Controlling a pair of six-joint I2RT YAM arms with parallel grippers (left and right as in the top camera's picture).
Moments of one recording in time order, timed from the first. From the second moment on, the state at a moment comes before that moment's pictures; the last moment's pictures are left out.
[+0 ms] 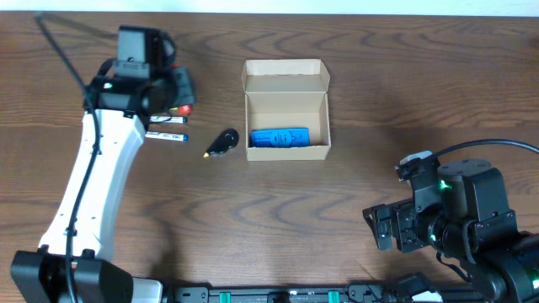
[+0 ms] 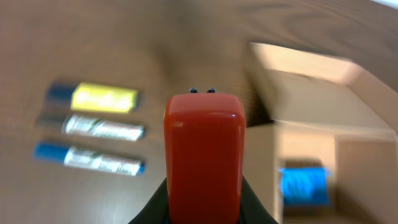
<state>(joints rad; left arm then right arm) -0.16 1.57 1.49 -0.84 0.11 -0.24 0.32 0.87 1.31 -1.48 -0.11 0.11</state>
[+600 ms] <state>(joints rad) -0.58 1.76 1.56 -0.76 0.10 0.83 0.32 0.87 1.31 -1.48 -0.11 0.11</state>
